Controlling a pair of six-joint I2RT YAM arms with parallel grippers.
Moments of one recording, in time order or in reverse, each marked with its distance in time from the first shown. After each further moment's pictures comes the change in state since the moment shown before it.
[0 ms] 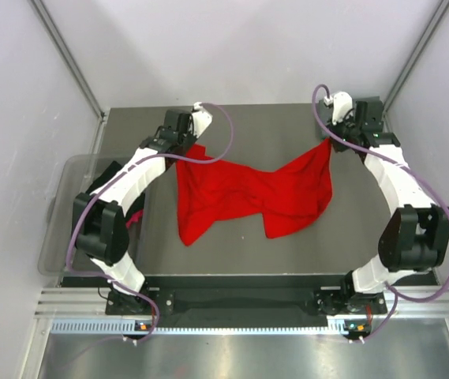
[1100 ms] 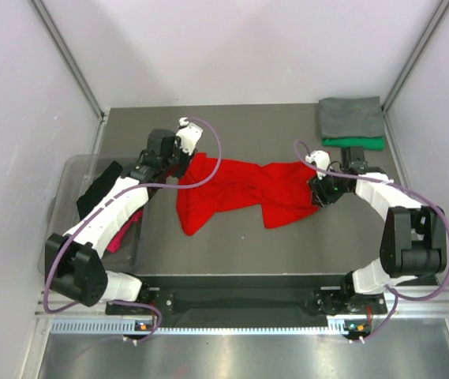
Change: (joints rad) left arm -0.008 -0.315 -0.267 0.065 0.179 -0.181; right arm 0.010 -0.027 -0.403 -0.063 -0.214 -0.215
